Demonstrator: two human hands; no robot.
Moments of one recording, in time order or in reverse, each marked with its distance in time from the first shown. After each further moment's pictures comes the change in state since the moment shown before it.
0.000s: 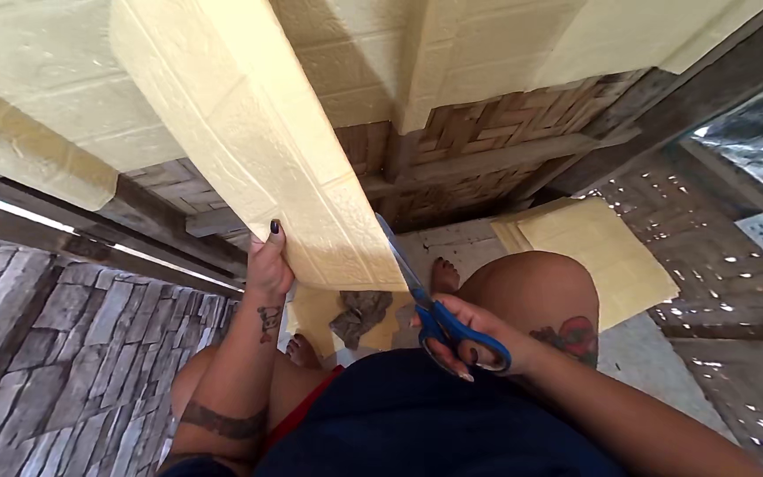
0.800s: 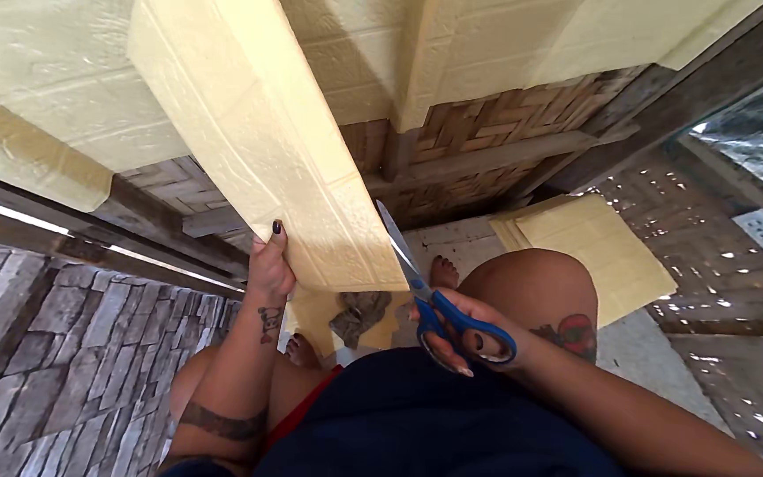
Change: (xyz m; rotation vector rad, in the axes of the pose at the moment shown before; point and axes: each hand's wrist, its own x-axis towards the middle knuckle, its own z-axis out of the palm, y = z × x) left_hand -0.001 -0.006 0.000 0.006 0.039 -0.042; right_hand 0.006 -0.003 0.000 0.074 0.008 -0.022
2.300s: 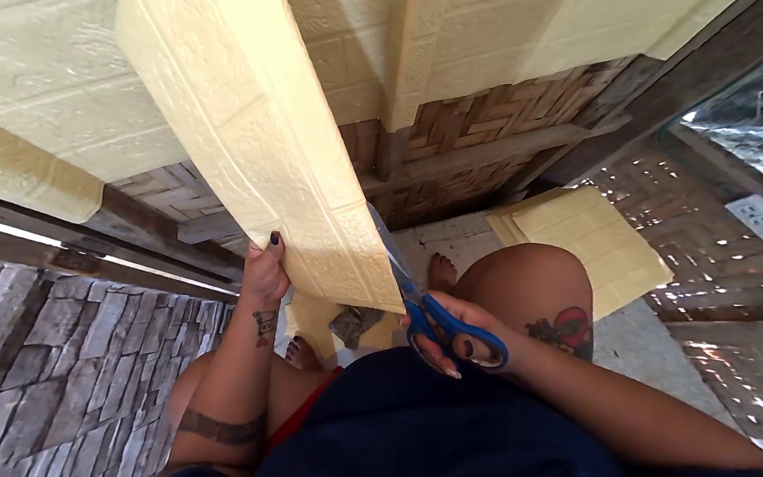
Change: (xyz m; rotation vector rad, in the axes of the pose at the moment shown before) left_hand 0.001 0.000 -0.006 0.002 -0.132 0.000; right_hand -0.001 0.005 0.007 -0.027 0.024 -0.017
